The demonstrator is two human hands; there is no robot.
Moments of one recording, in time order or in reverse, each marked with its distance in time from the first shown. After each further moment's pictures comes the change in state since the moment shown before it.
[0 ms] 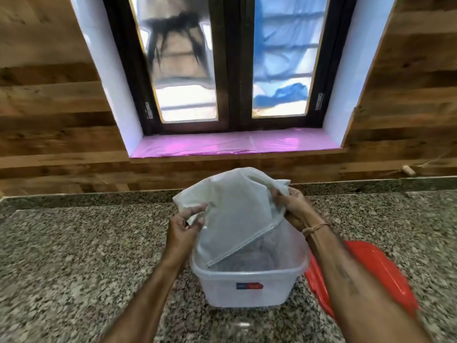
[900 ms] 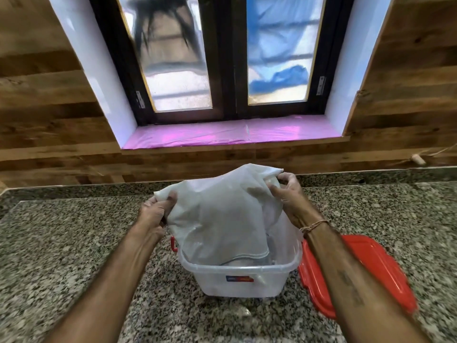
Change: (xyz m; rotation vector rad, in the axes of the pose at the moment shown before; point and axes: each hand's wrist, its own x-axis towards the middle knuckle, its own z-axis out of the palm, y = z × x) left_hand 0.049 0.019 -0.002 -0.300 0.237 -0.351; right_hand 0.005 -0.005 -0.022 -0.011 0.081 -0.042
